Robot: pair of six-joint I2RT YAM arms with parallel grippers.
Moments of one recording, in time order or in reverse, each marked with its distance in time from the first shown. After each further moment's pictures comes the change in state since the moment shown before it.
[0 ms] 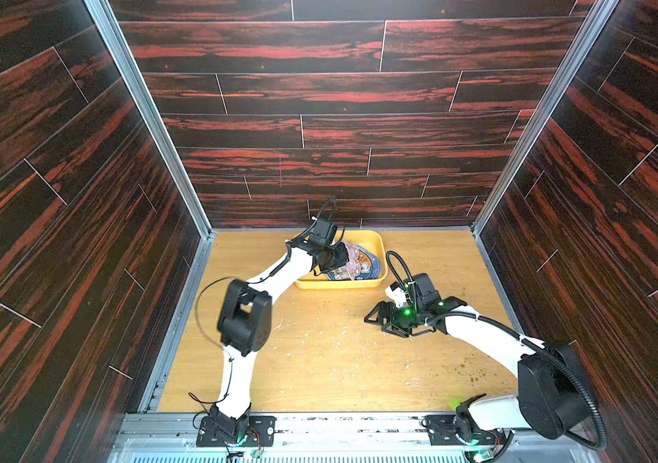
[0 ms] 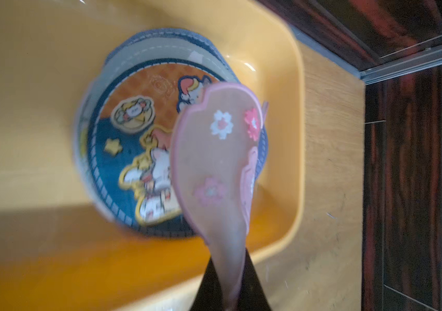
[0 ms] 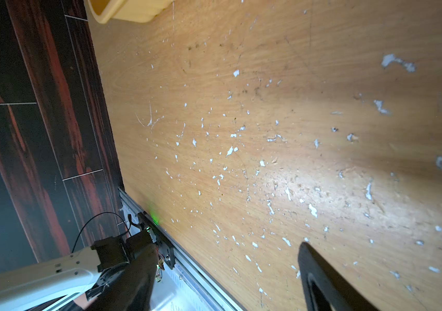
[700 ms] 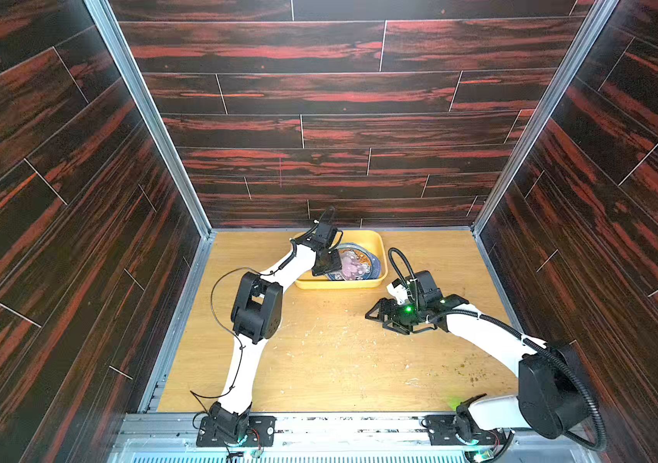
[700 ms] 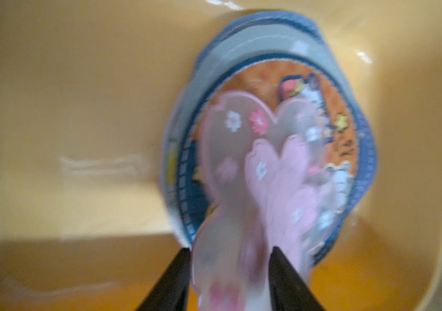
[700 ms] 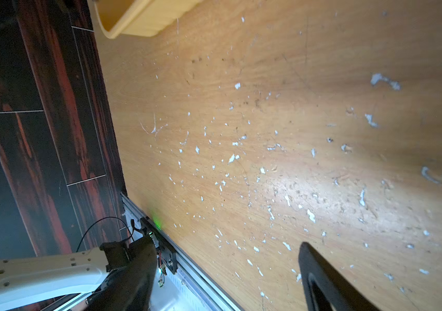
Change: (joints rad) left arm 0.024 0.126 0.108 -0.200 -0.173 0.114; right arm -0.018 0.000 0.027 -0.010 0.005 -0.003
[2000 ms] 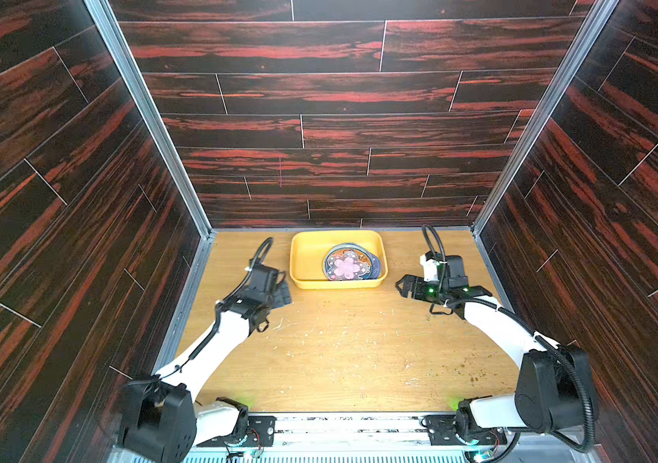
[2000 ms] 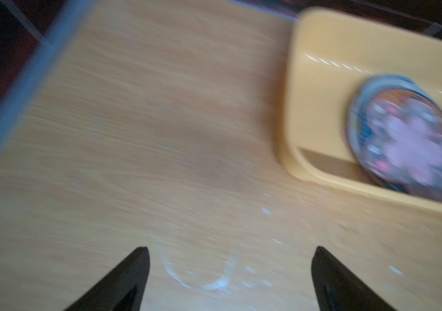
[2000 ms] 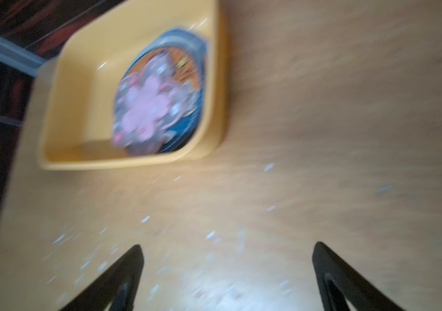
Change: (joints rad) left arm 0.172 -1.031 -1.106 0.328 -0.405 0.174; right arm -0.270 -0.001 0.032 0.155 0.364 -0.373
